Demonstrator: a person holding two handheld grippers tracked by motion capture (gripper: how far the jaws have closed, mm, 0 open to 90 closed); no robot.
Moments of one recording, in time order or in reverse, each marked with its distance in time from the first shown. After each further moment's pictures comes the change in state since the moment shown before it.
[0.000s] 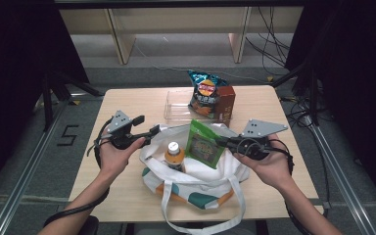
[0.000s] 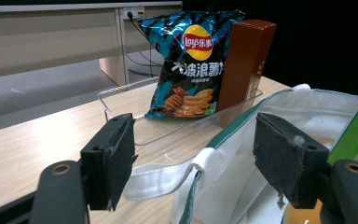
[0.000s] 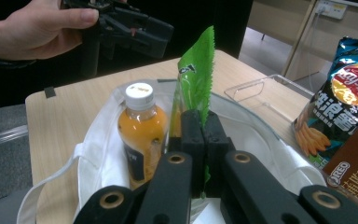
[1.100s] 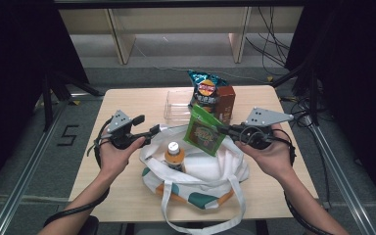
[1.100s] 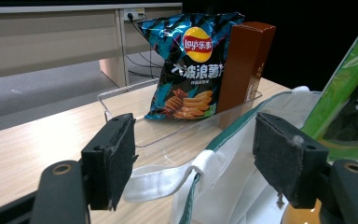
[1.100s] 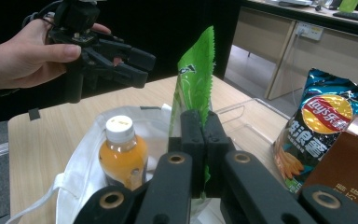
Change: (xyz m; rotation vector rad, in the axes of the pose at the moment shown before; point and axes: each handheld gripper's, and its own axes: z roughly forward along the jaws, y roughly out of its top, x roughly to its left) left arm 0.000 0.001 0.000 -0.003 0.000 -0.004; right arm -0.012 0.022 -0.002 -0.069 -0.049 -0.014
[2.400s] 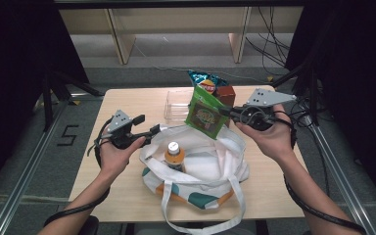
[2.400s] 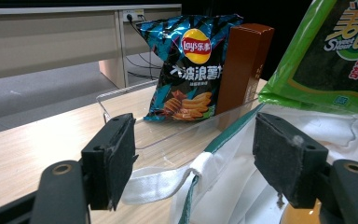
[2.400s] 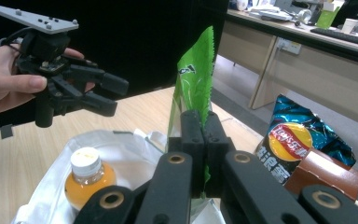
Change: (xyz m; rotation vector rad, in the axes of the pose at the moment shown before) left arm -0.001 0.001 0.000 -0.005 -0.001 0.001; right arm -0.024 0.032 0.004 -0.024 -0.059 -0.019
